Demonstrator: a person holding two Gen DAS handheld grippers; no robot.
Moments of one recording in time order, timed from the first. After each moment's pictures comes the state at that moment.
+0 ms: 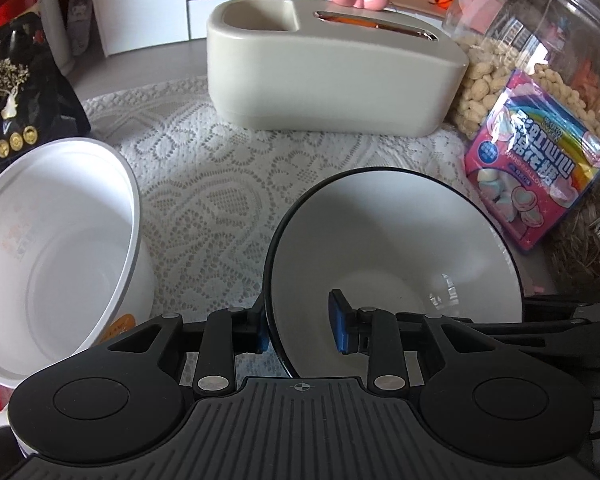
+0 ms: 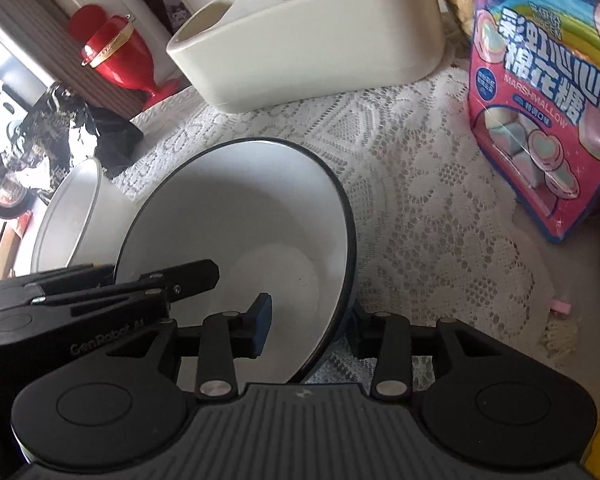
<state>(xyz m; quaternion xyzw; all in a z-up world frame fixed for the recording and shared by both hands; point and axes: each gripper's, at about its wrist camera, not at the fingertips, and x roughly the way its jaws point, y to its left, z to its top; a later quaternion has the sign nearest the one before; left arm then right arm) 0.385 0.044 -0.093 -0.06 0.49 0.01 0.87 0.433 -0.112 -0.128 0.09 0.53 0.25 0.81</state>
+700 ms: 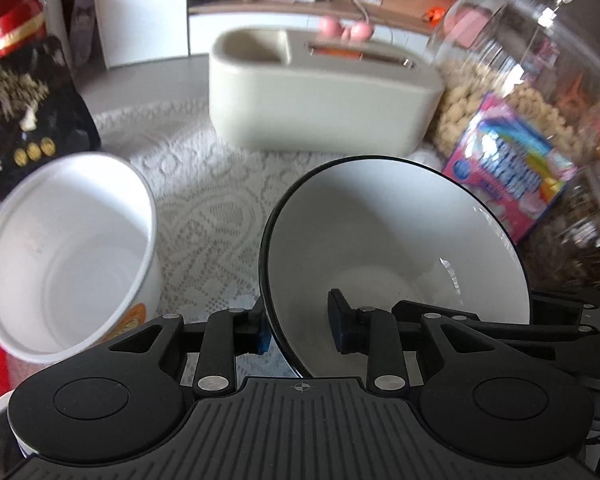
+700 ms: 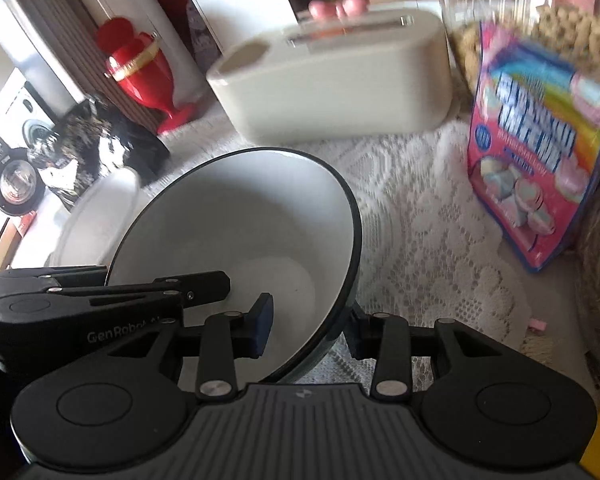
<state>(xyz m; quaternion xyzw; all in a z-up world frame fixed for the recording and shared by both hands) 0.358 0.039 -0.059 -0.08 0.46 0.01 0.88 0.400 -0.121 -0.095 0.07 0.46 0.26 0.85</state>
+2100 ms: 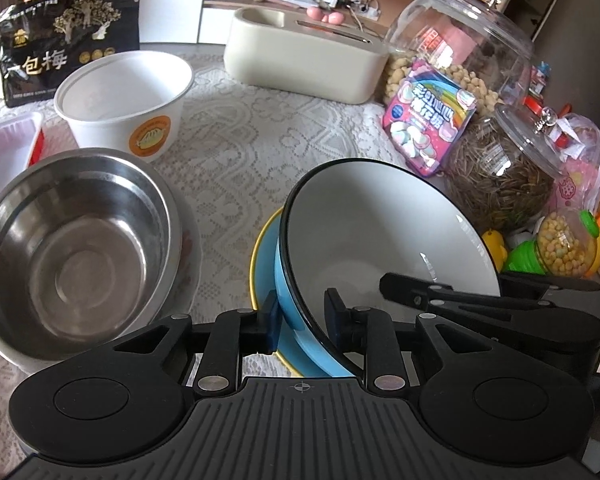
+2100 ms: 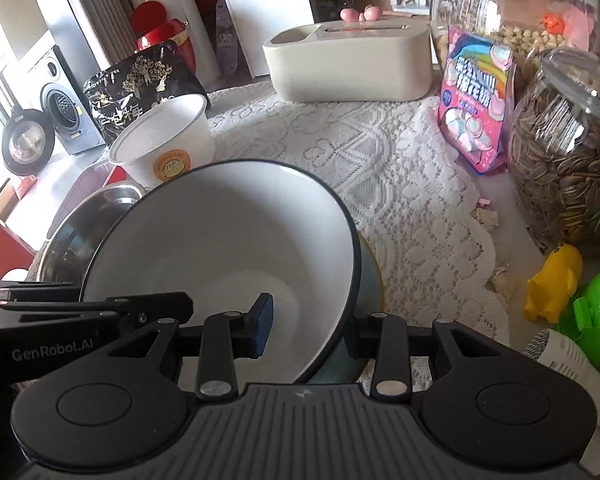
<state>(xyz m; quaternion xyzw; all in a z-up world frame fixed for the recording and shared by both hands) 0.194 0.006 -0.058 -0.14 0.44 0.00 0.89 0.254 -0.160 -0.087 0.01 0.43 0.26 0.86</state>
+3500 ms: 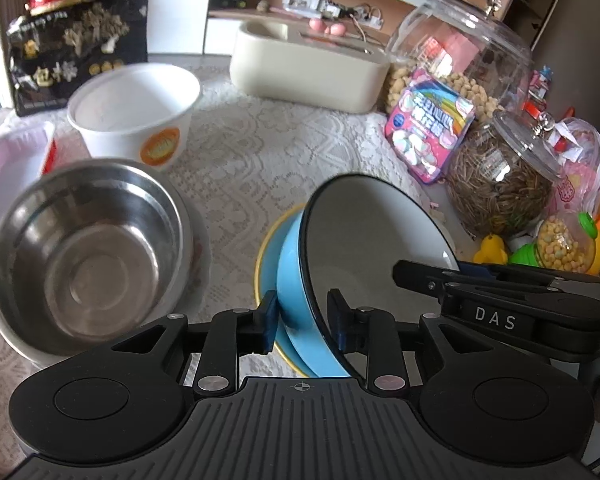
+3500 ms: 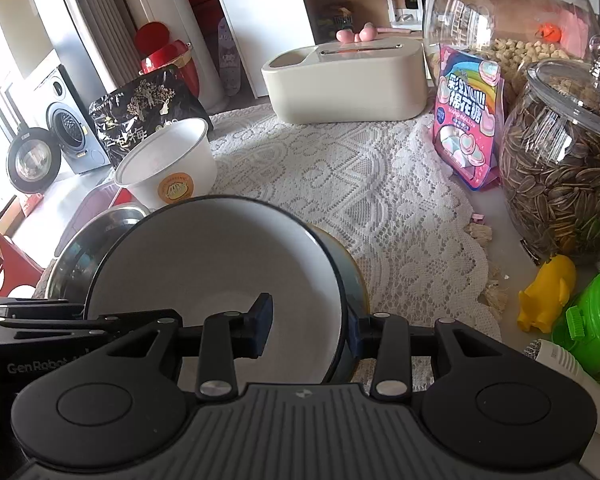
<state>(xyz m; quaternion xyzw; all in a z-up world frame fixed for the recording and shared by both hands) 0.184 0.006 -0.047 -0.13 0.43 0.02 0.89 0.252 -0.172 -0.081 0.03 0.40 0.27 0.87</state>
